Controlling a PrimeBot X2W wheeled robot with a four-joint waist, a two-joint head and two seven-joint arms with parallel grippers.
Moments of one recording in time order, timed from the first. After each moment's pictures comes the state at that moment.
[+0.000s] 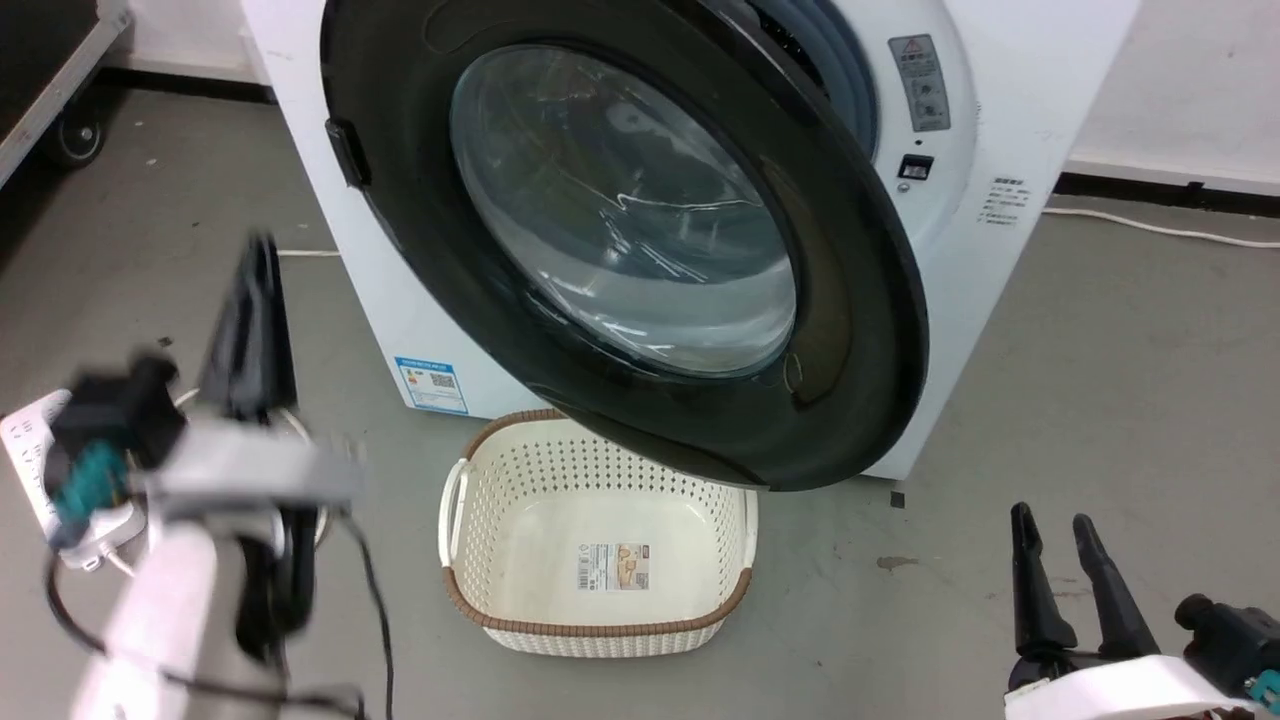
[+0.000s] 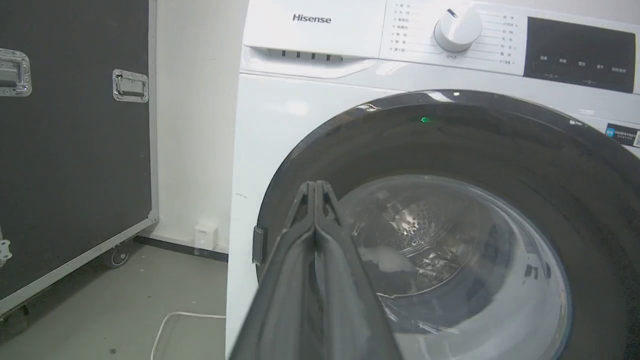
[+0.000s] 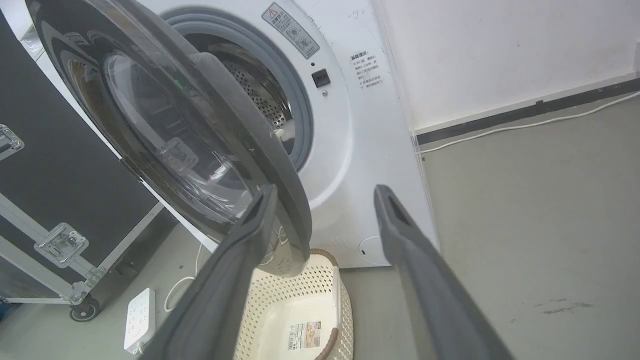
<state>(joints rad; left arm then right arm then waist) -0.38 0.32 -0.15 0.13 -0.47 0.08 -0.26 0.00 -0.05 -0.02 0.18 0.46 0.13 -0.26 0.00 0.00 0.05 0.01</state>
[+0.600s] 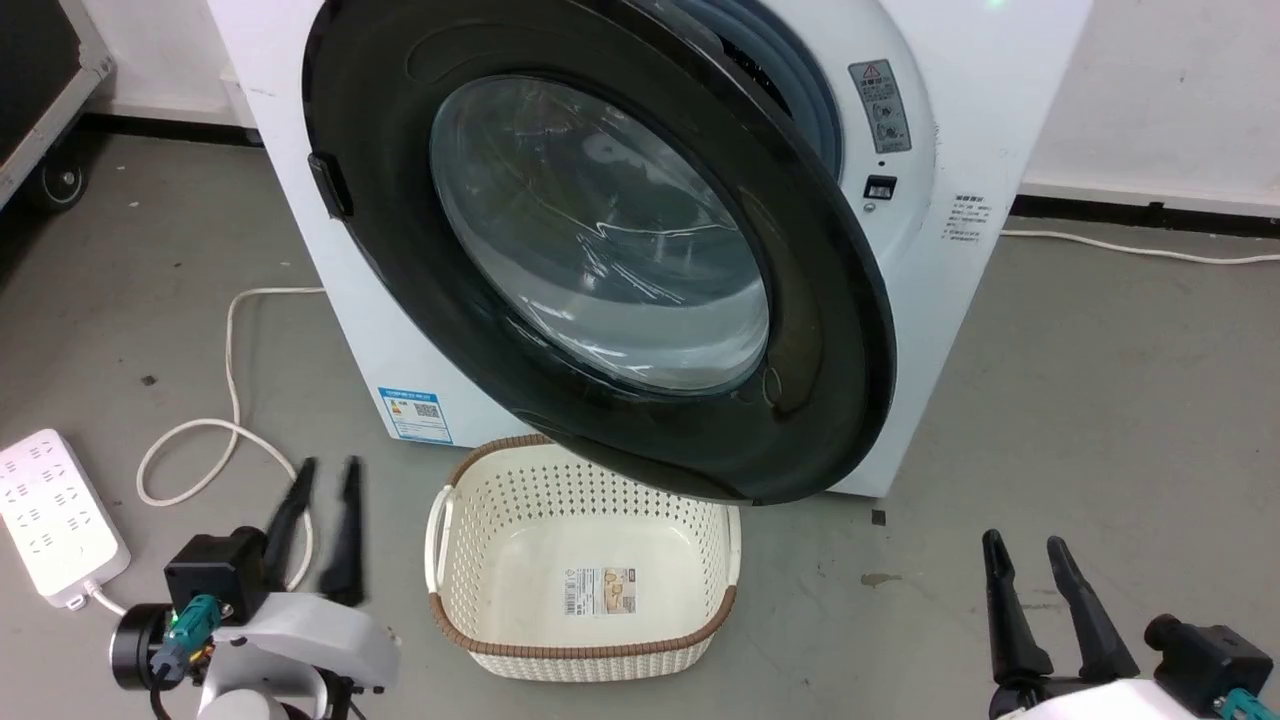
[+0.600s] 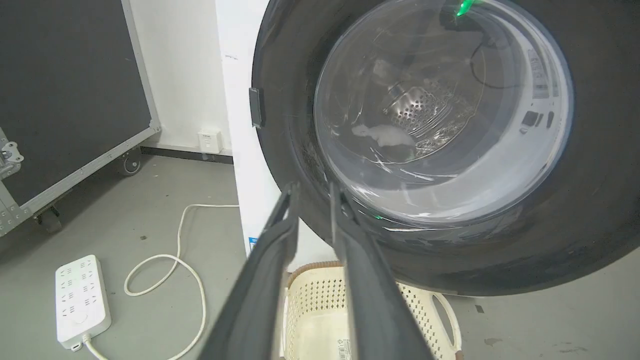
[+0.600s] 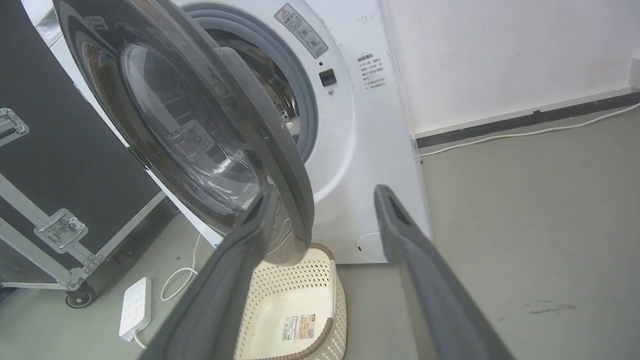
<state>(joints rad) -0.13 0.29 -0.16 0.21 -0.39 0.05 -0.22 0.04 -0.05 0.02 0.17 0.42 0.13 -0.26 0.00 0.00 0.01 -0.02</state>
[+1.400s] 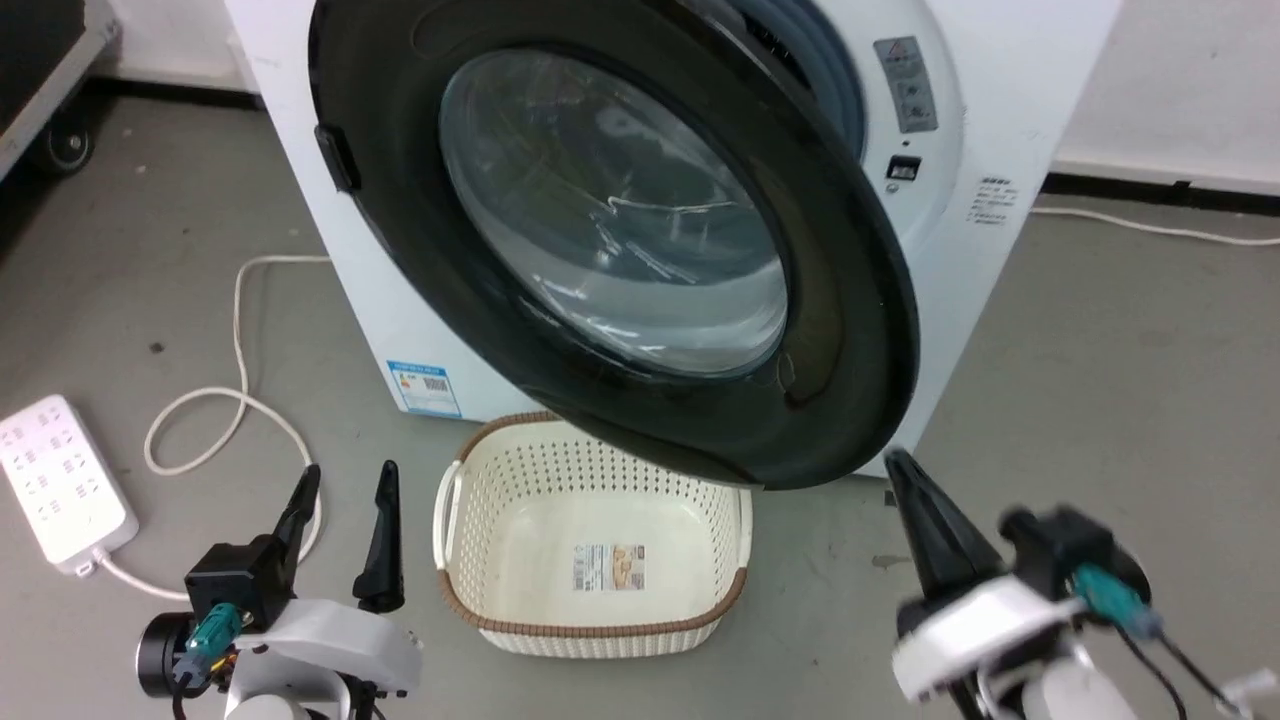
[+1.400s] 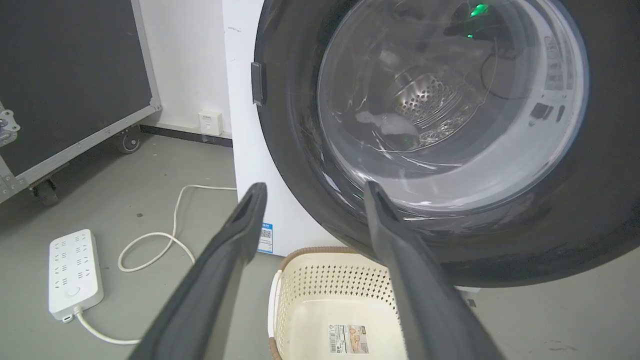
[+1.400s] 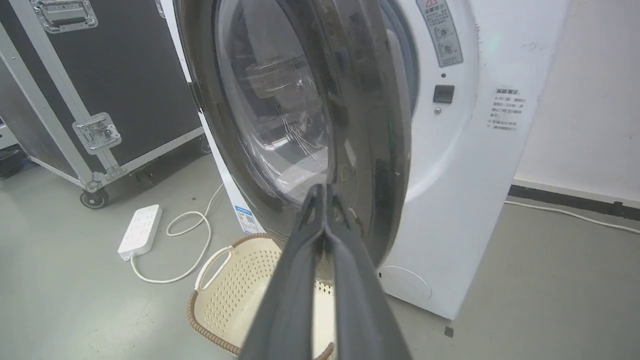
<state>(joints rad) -0.13 0.26 -0.18 0.21 -0.40 0.07 -0.24 -0.15 -0.05 0.16 0.24 0.16 0.13 -0.21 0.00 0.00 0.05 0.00</state>
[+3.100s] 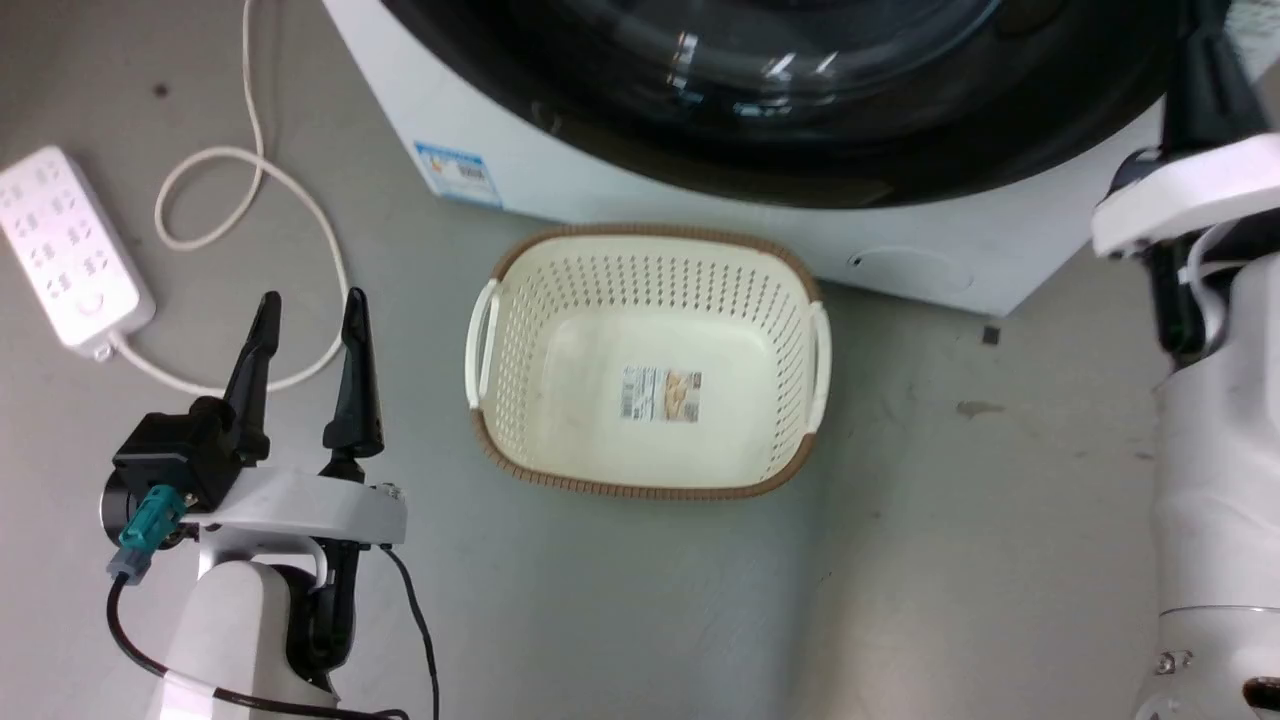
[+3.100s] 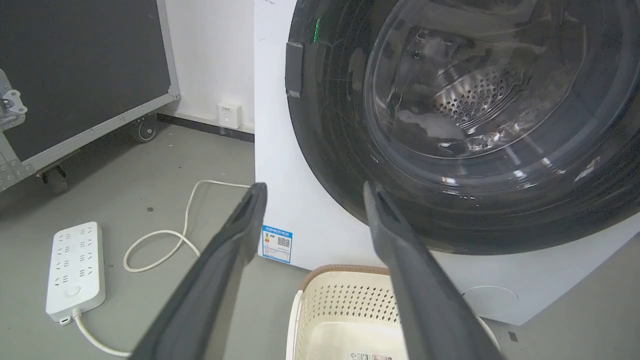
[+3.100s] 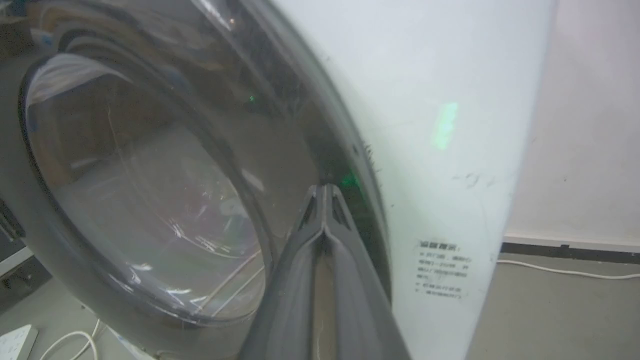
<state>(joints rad) -0.32 0.15 -0.01 0.18 -0.30 -0.06 -0.26 -0.90 -0.02 -0.36 0.62 -0.08 0.14 -0.25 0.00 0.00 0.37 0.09</state>
